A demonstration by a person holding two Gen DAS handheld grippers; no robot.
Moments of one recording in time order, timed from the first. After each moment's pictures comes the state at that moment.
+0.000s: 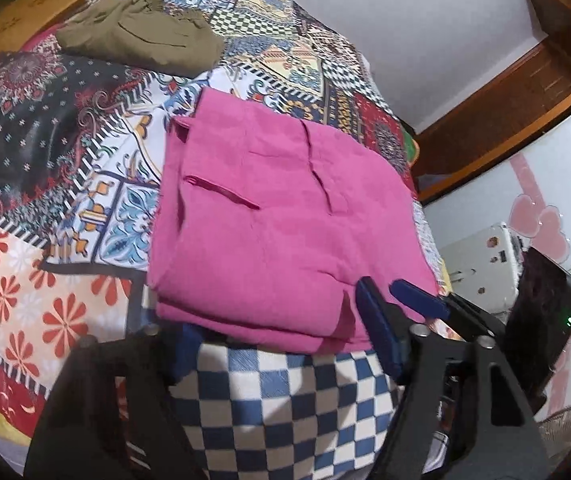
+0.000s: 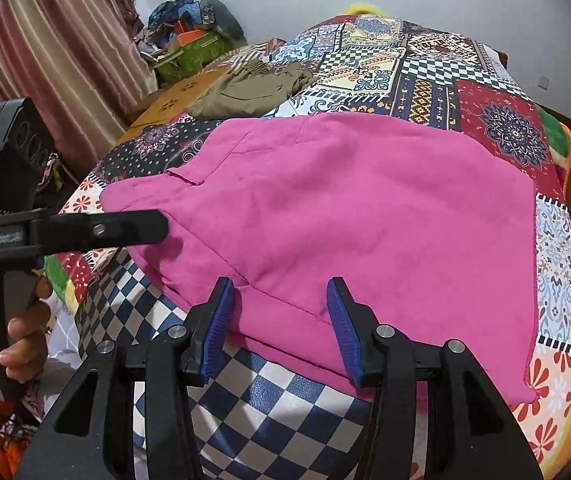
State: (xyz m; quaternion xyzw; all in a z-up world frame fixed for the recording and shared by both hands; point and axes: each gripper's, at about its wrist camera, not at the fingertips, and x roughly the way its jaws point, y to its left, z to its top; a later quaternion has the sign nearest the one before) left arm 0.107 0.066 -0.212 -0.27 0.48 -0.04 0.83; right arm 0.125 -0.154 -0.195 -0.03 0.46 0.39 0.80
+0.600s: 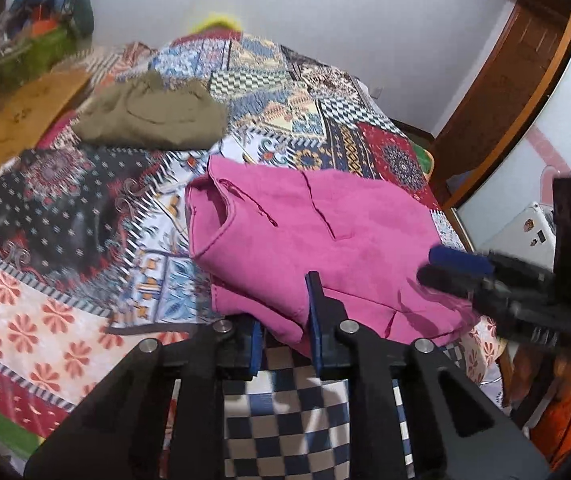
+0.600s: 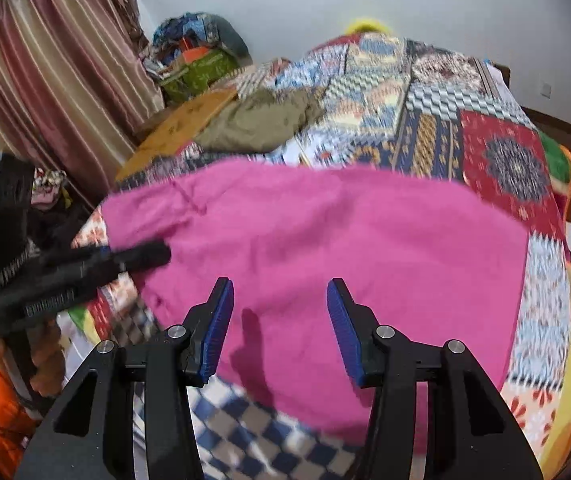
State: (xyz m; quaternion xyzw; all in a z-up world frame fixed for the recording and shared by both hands) left arm 0.093 0.063 -0.174 -0.15 0.42 0.00 0.89; right arm 0.153 -0.138 -0.151 -0.01 0.43 0.41 0.80
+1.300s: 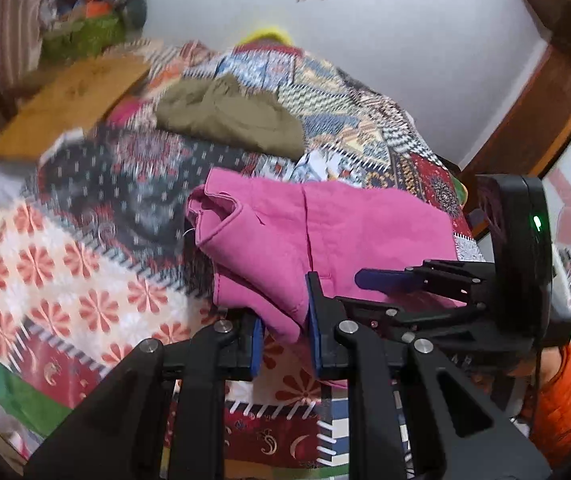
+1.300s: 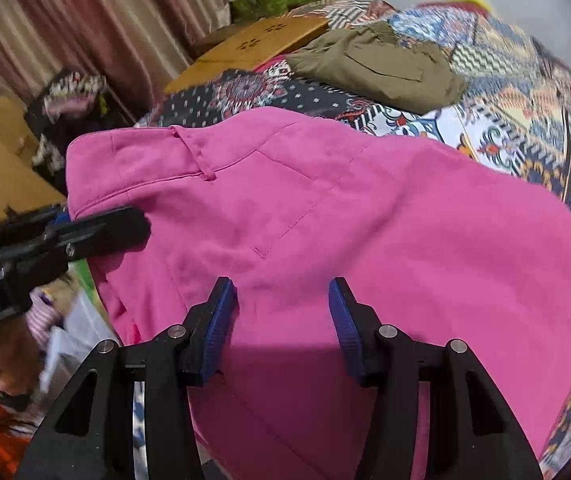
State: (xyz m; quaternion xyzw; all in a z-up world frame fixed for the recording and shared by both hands) left arm 0.040 0.139 -0.172 -0.18 0.40 0.06 0.90; right arm 0.136 -0.009 -0.192 -0.10 0.50 0.49 0.70
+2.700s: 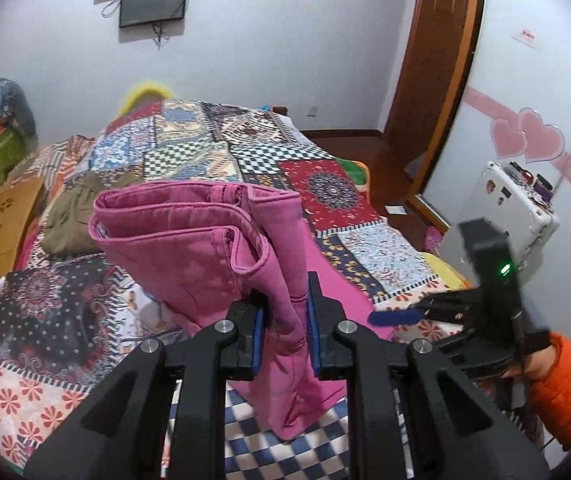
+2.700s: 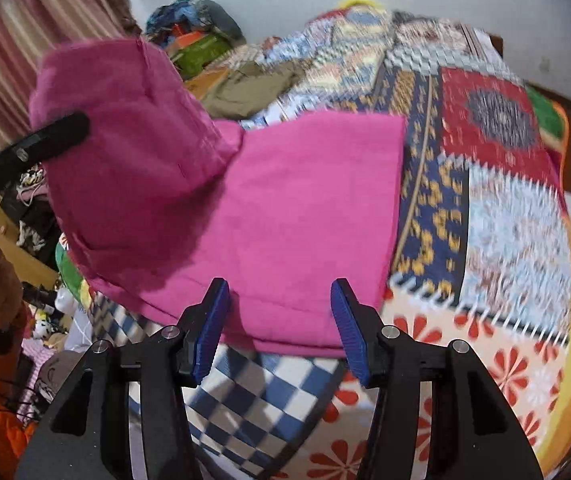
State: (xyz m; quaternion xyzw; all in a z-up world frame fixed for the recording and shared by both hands) left arm 0.093 -0.006 -0.111 -0.03 0.36 -0.10 0.93; right arm 0.140 -0.184 -0.199 0.00 0.49 0.40 0.78
